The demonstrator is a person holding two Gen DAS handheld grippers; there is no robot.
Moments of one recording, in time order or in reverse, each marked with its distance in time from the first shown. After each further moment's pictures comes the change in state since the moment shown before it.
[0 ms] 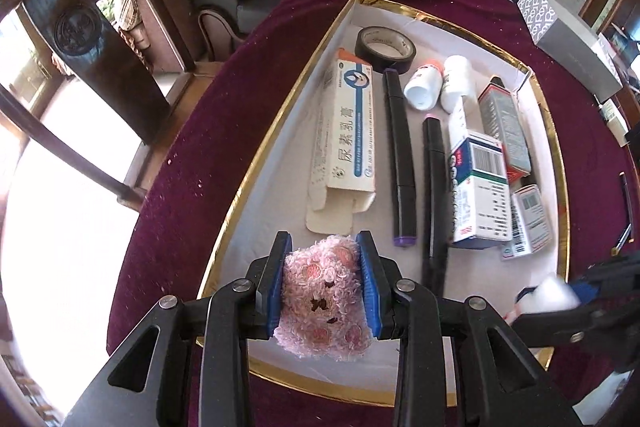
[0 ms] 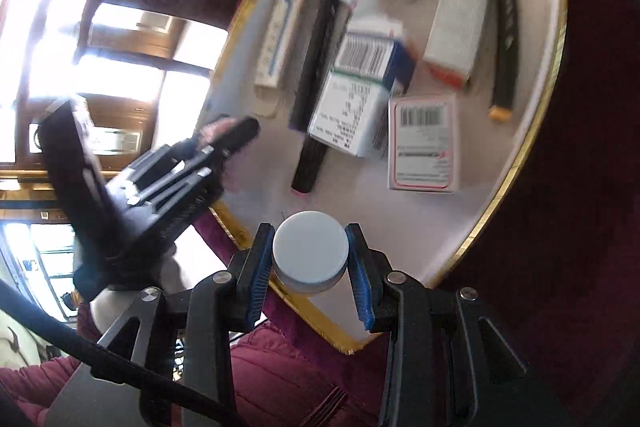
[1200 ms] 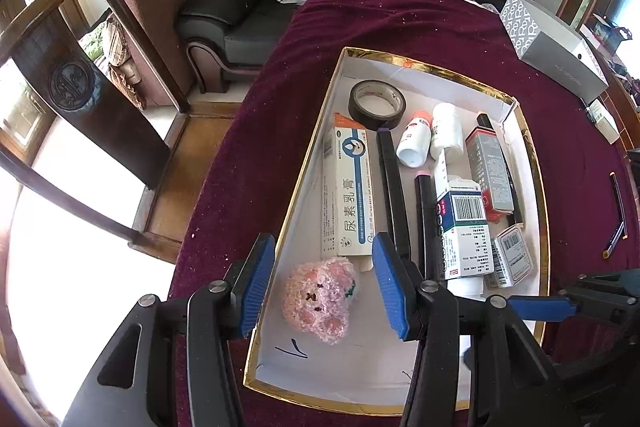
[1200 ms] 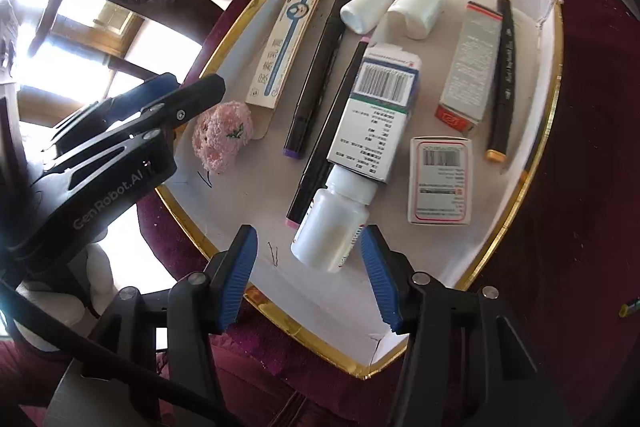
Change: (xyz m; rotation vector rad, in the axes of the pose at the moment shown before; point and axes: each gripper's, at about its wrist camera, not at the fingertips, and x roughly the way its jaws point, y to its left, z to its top) left arm -0.026 0.004 0.039 0.081 -0.062 -0.012; right arm -0.004 0.046 -0.001 -0.047 -0.103 -0.263
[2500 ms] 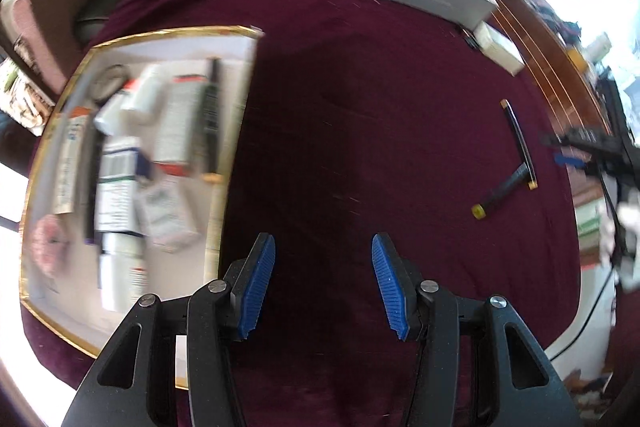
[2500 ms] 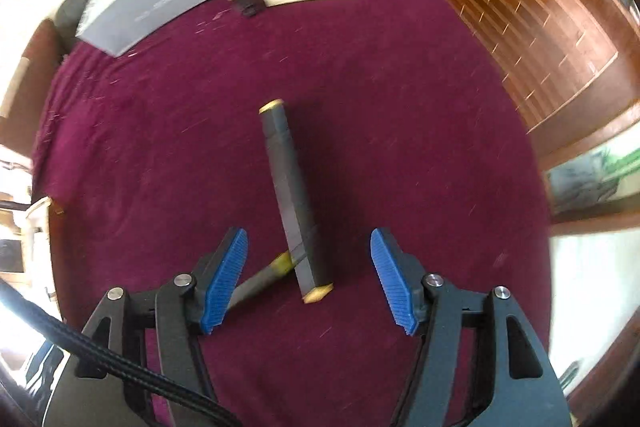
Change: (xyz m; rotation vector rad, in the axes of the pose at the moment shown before) left arm -0.014 -0.254 -0.035 0.150 0.127 -0.234; right arm -0.191 -0.420 -0.130 0.702 -0.341 -0.334
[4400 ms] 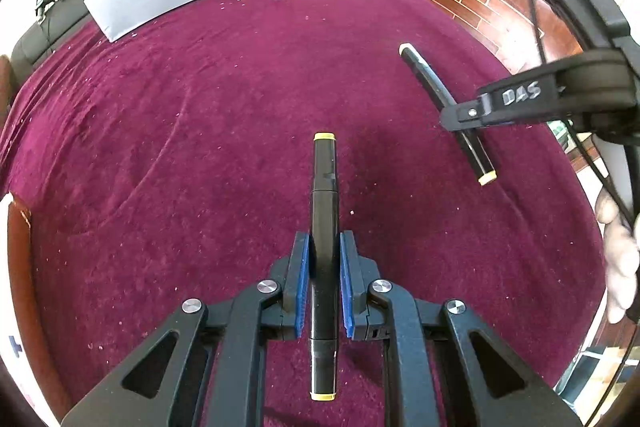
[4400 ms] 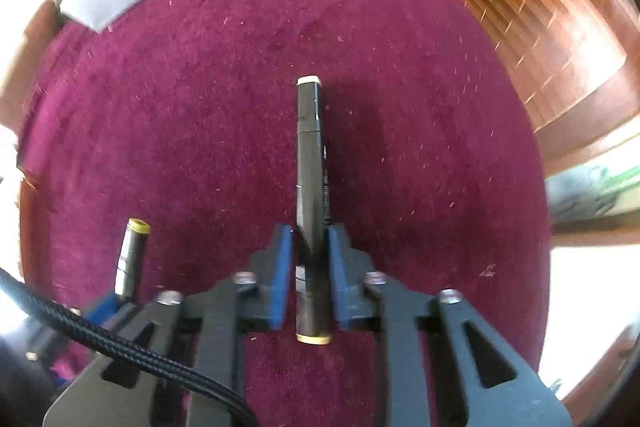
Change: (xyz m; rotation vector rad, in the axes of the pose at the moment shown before) left arm 0.099 -0.211 0.024 0.453 -0.010 -0.047; right arm 0.028 -0.029 -0.023 -0.011 0.036 0.051
